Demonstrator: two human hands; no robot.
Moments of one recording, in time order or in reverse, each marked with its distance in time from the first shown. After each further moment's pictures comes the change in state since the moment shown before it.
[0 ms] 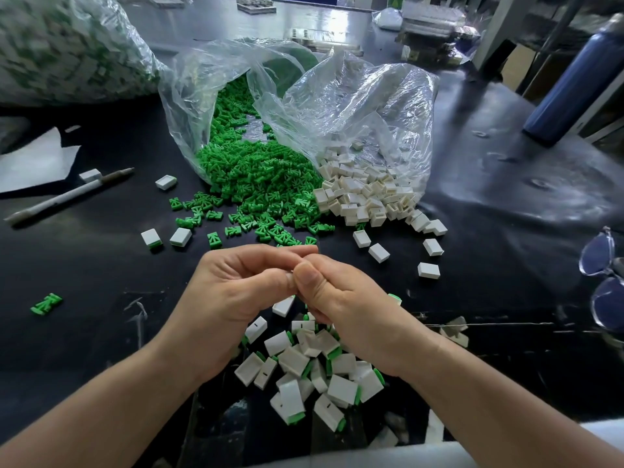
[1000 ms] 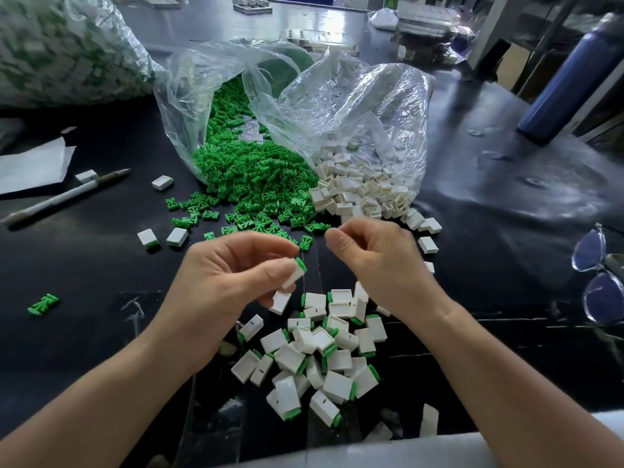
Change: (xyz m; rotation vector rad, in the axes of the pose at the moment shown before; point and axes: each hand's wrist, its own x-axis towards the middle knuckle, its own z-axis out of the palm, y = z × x) left_hand 0.000 0.007 0.000 0.152 0.082 0.042; right_hand 0.012 0.012 -0.036 -0.339 0.406 0.005
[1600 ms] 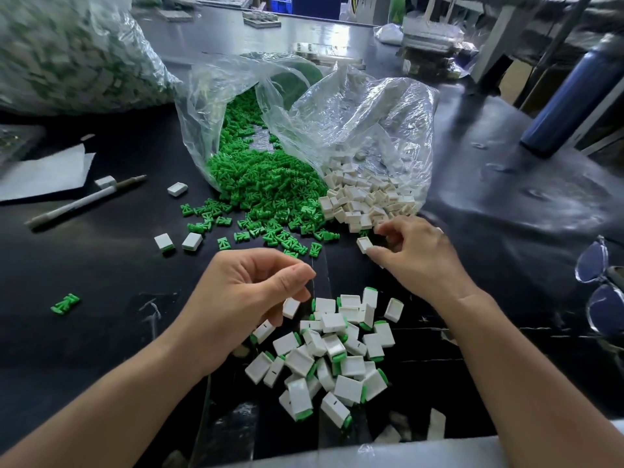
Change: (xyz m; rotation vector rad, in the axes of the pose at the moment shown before) left_hand -0.005 0.007 0.000 0.124 -0.052 -0.023; right_hand 0.020 0.031 -0.019 -0.409 0.090 0.186
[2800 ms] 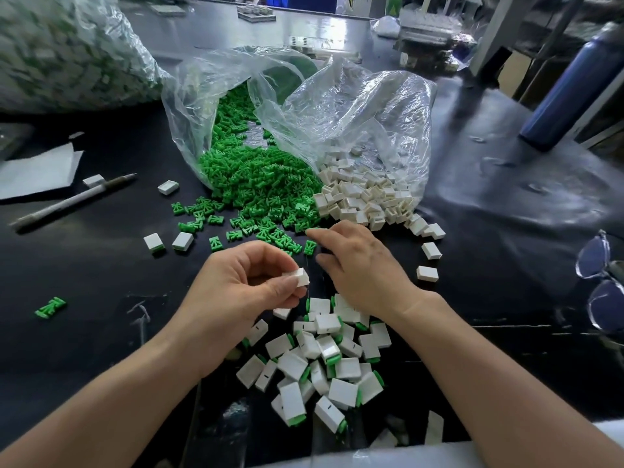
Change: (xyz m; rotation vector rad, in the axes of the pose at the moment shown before) left_hand 0.010 -0.012 0.006 -0.100 0.053 -0.079; right_hand -0.006 -0.028 0.034 -0.064 -0.161 -0.391
